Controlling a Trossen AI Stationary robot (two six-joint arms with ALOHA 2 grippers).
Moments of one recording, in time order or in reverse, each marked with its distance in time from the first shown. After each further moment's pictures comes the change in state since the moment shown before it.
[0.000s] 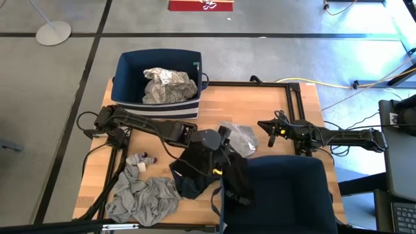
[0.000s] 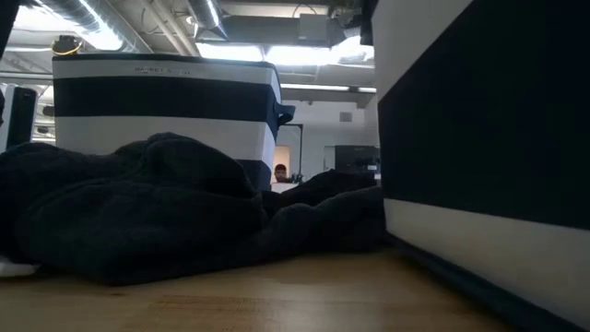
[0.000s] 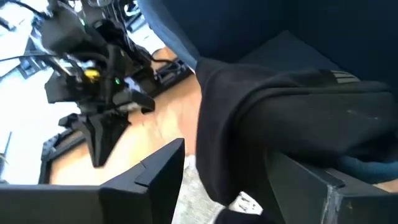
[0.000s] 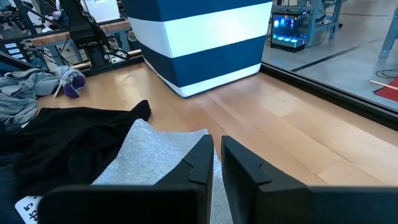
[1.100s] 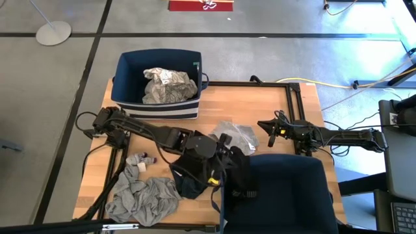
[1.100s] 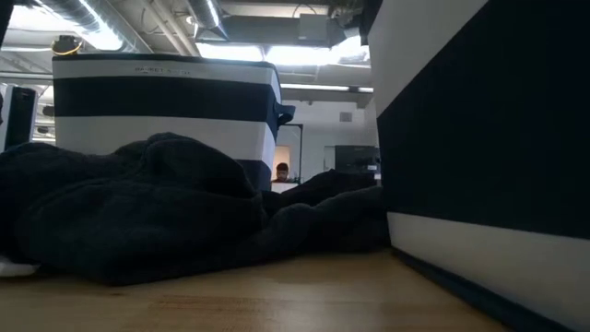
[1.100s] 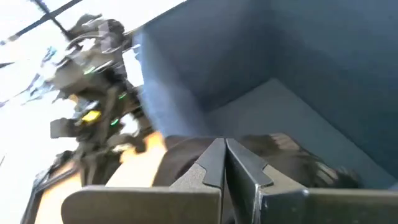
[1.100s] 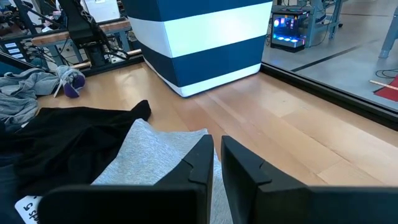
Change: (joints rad) left arm -0.058 -0.007 0.000 0.129 -0.027 -0.070; right arm 0.000 0.000 0.000 -0.001 0.000 0.000
